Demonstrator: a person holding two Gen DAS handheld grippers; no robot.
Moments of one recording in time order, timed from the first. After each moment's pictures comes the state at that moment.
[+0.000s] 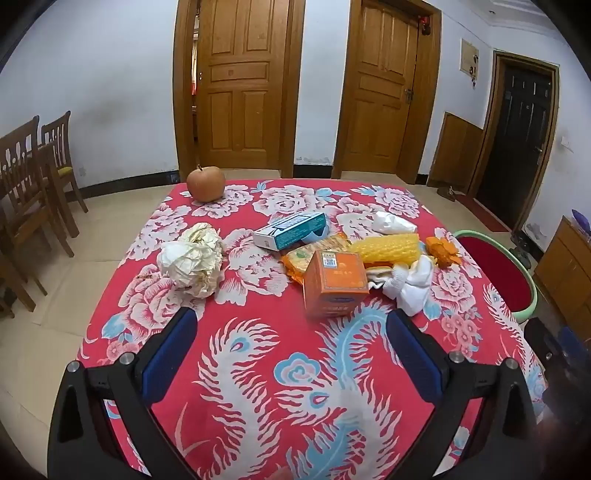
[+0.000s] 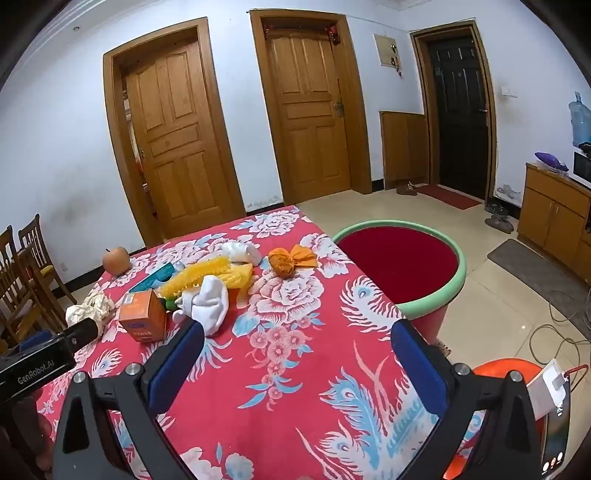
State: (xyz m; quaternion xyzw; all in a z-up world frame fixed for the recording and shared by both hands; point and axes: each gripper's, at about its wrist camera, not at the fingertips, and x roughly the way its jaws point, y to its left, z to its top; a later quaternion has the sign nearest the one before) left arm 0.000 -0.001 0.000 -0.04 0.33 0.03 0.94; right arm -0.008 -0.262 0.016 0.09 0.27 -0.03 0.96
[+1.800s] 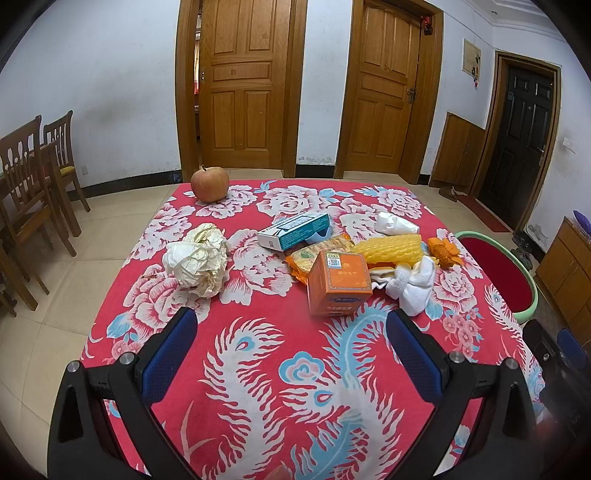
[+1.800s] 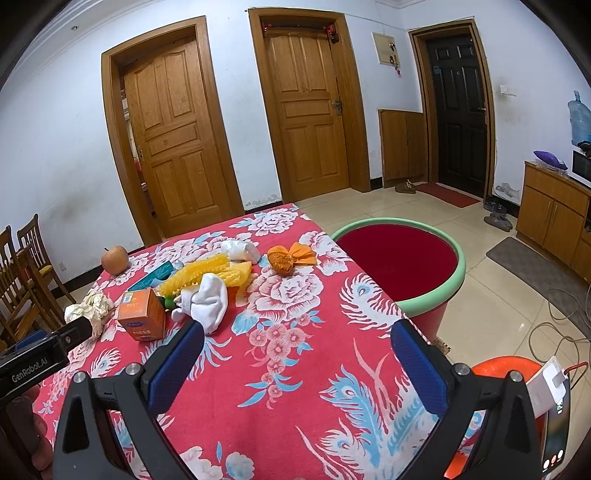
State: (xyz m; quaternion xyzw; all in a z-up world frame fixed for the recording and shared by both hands) left arm -0.006 0.005 0.002 -0.05 0.33 0.03 0.94; right arm -0.007 -0.262 0.015 0.09 0.27 -0.03 0.96
